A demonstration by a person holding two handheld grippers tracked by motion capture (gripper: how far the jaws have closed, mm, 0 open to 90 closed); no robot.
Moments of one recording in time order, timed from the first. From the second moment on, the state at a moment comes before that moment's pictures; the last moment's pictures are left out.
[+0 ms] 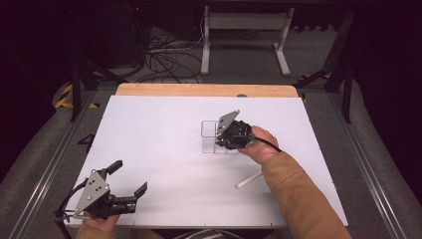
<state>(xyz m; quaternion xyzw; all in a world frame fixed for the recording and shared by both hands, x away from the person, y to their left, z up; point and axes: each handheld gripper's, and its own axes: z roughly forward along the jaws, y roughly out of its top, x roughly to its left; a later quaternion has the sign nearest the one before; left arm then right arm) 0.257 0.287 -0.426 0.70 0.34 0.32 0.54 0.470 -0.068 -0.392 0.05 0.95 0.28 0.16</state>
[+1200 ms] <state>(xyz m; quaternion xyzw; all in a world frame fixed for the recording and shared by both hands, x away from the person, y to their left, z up) 0.257 0.287 -0.427 0.70 0.34 0.31 0.54 0.439 -0.037 -0.372 -0.02 0.95 0.30 0.13</state>
